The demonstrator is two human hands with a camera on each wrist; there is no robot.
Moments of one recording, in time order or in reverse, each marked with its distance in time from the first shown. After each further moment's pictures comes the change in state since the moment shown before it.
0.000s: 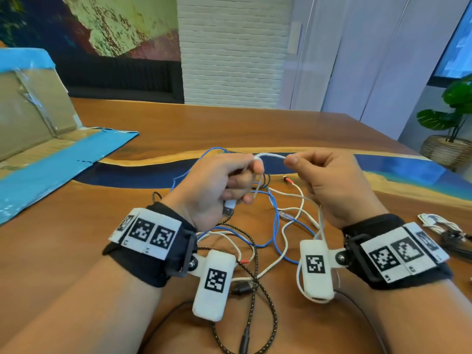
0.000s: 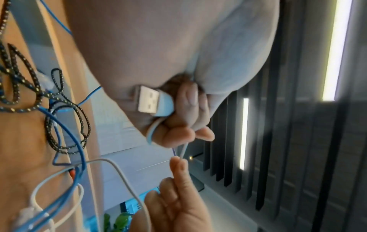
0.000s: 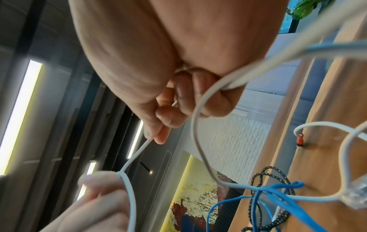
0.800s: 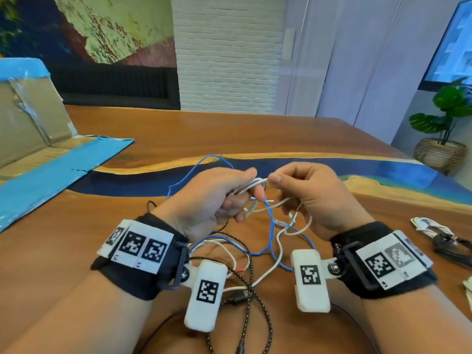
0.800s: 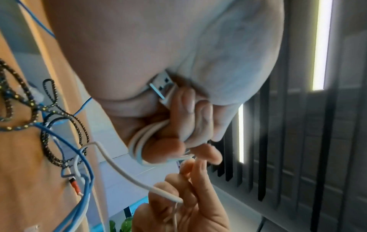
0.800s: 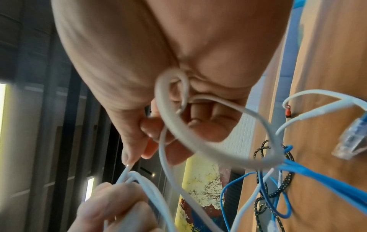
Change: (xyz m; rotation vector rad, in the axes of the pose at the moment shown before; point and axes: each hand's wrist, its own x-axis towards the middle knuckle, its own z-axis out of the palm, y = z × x) left_hand -0.003 0.001 0.000 0.160 -0.095 -0.040; right_hand -0.006 -0.001 0.006 0.192 -0.212 0.086
